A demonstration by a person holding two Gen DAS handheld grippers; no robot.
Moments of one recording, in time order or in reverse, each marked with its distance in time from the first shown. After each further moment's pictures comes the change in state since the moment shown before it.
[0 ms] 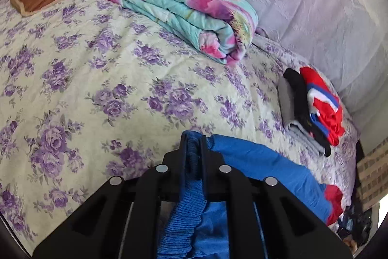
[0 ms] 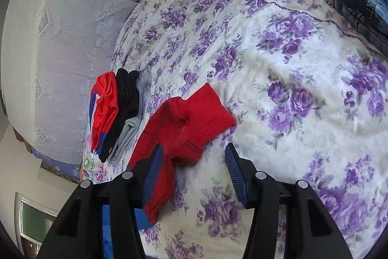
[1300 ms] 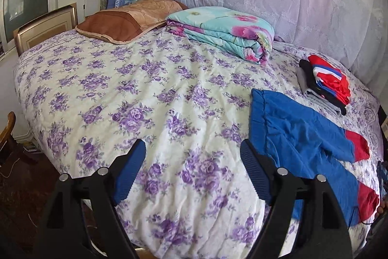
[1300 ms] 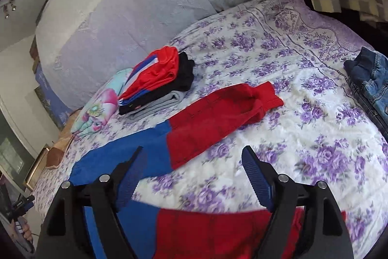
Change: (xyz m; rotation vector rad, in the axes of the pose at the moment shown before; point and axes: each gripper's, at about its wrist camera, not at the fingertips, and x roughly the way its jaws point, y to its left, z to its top) left arm -0.226 0.069 -0.109 0.185 -0.150 0.252; right arm -0.100 0.078 -0.127 -0.546 -0.160 0.017
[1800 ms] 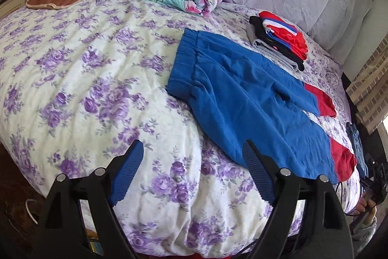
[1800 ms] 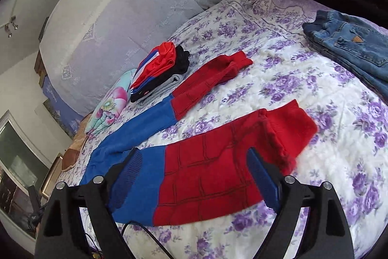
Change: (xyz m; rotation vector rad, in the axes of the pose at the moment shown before) left arm 0.032 -0.065 -0.072 0.060 0.184 -0.280; right arm -0.075 -0.032 -0.078 0.160 0.011 0.000
